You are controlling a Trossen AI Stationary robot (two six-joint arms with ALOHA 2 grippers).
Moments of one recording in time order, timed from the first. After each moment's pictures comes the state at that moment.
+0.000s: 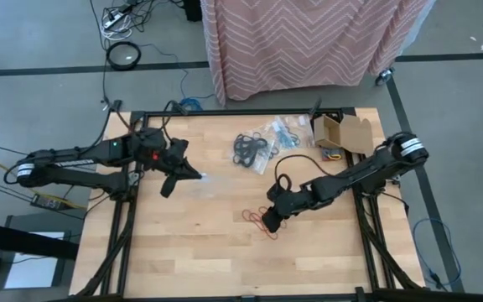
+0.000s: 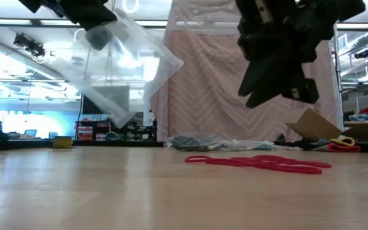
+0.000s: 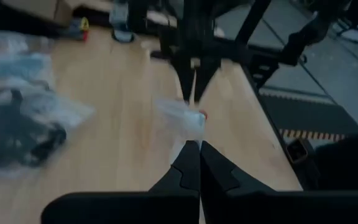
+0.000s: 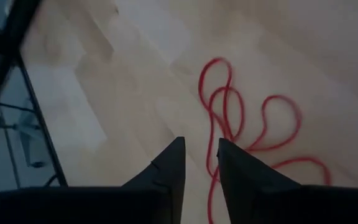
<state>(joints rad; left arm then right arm) 0.17 0.86 0.76 -0.35 0.39 -0.13 0.33 1.56 0.88 -0.15 0.14 1.13</state>
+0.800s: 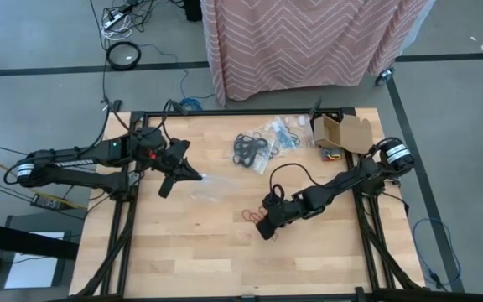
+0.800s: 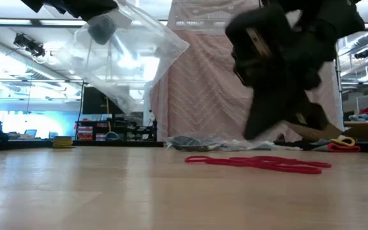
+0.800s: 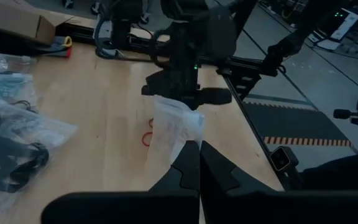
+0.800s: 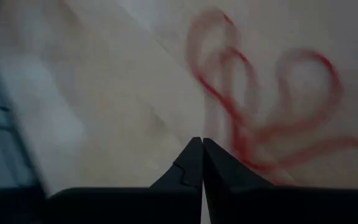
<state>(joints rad) 0.17 0.85 0.76 -0.28 0.45 -0.14 0.36 1.73 0.91 -0.08 0.11 1.23</state>
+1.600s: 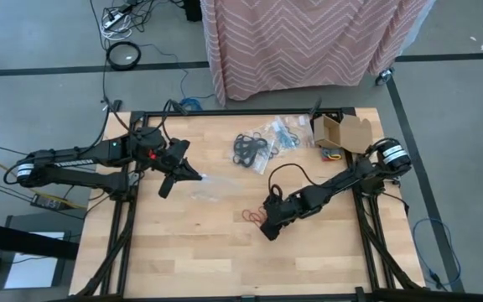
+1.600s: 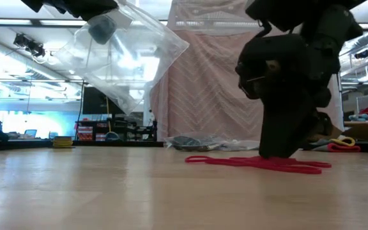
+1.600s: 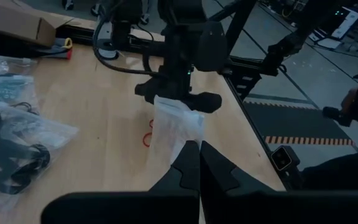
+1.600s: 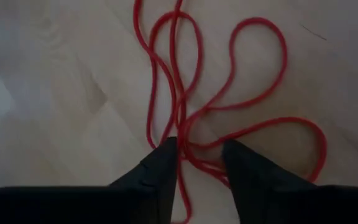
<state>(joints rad) 0.17 0.85 0.76 -0.28 0.45 -0.13 0.34 1.76 0.91 -0.20 0.06 1.12</state>
